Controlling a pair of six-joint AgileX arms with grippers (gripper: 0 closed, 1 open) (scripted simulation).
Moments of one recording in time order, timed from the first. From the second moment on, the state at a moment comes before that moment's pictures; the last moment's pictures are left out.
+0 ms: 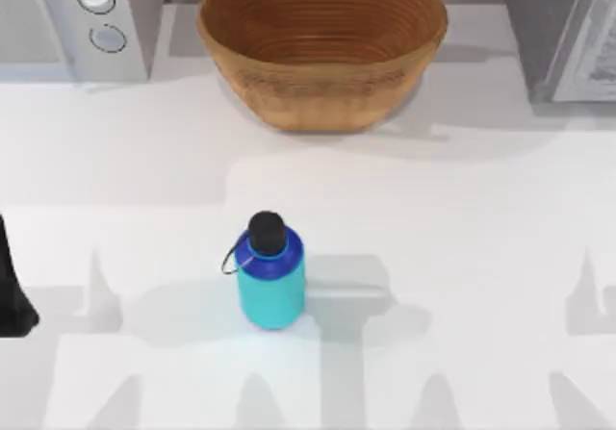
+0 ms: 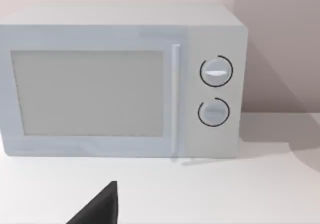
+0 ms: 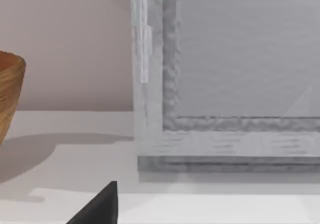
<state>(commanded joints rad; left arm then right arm) 0.00 0.00 0.00 0.00 0.00 0.00 0.00 0.00 0.00 0.00 0.00 0.00</state>
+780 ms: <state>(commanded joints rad) -0.16 0.56 0.01 0.52 0.11 0.01 0.00 0.00 0.00 0.00 0.00 0.00</state>
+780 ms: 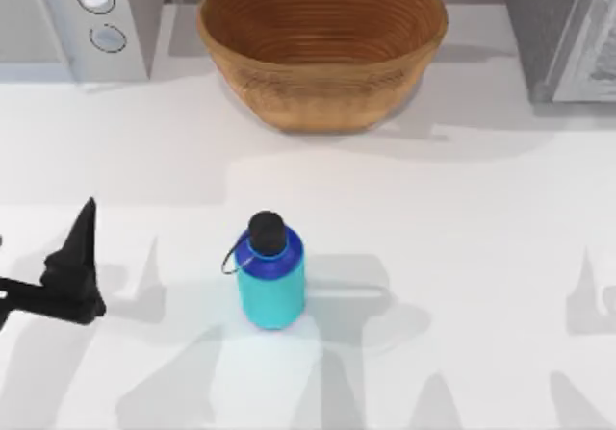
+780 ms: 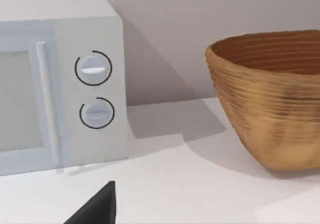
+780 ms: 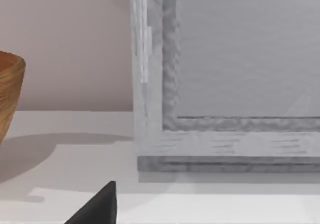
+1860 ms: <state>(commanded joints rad) -0.49 1.96 0.01 1.74 0.32 0.08 0.00 0.00 0.00 0.00 0.00 0.00</state>
